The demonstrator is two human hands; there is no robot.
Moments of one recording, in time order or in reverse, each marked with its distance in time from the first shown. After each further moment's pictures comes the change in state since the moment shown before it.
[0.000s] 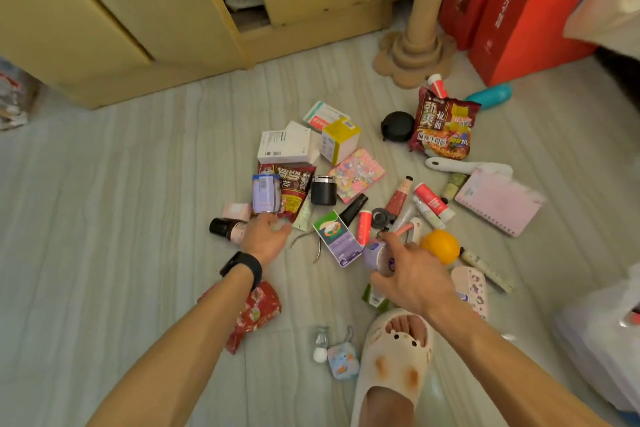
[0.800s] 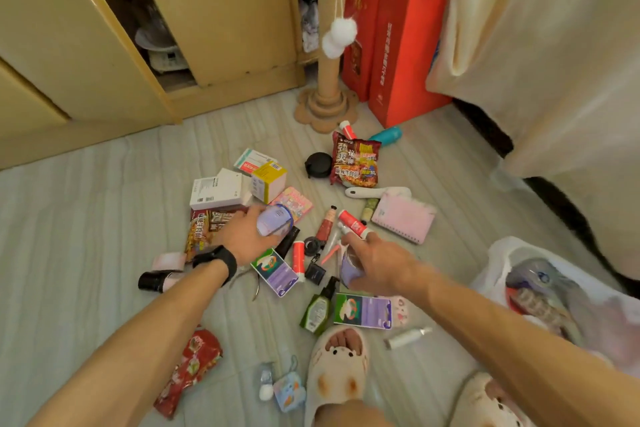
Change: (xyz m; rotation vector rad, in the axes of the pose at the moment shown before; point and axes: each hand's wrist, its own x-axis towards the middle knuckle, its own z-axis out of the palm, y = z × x) left_hand -0.018 0.104 -0.007 0.351 -0.080 0.506; right_hand -0.024 0.027 -0.087 -0.194 -0.108 -0.012
